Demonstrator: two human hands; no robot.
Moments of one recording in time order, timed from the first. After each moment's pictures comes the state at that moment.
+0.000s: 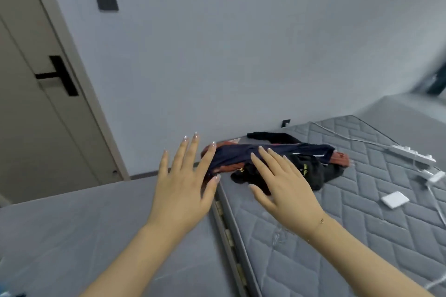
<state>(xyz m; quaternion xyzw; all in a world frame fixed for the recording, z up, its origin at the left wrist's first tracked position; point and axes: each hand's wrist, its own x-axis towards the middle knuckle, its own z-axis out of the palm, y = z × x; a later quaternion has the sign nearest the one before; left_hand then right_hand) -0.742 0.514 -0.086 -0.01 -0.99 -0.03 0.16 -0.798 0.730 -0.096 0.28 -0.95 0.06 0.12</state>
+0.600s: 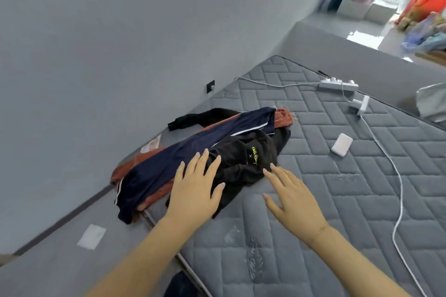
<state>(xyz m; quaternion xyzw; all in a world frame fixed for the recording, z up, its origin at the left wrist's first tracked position) -1.170 0.665 -0.272 -0.26 -0.96 -0.07 -0.04 -1.082 0.888 -0.274 -0.03 -0.99 0.12 -0.03</state>
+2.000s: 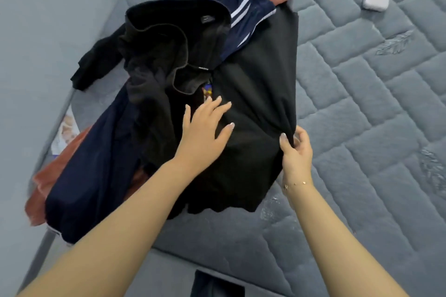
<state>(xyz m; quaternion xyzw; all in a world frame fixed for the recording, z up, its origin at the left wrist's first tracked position) -1.389 0.749 -0.575 -0.43 -0.85 -0.23 -0.21 -1.227 0.860 -0.614 -0.56 -0.45 0.66 0.22</state>
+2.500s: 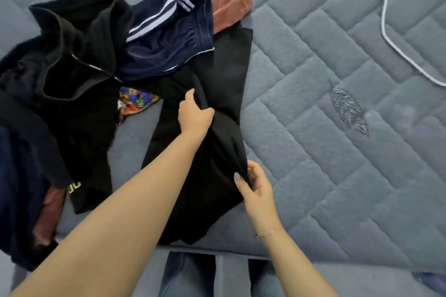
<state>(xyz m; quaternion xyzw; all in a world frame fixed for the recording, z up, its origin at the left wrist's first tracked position) -1.226 0.887 -0.629 -0.13 -0.88 -0.28 -0.36 -1.027 0.824 -0.601 -0.53 -0.41 0.72 0.16</state>
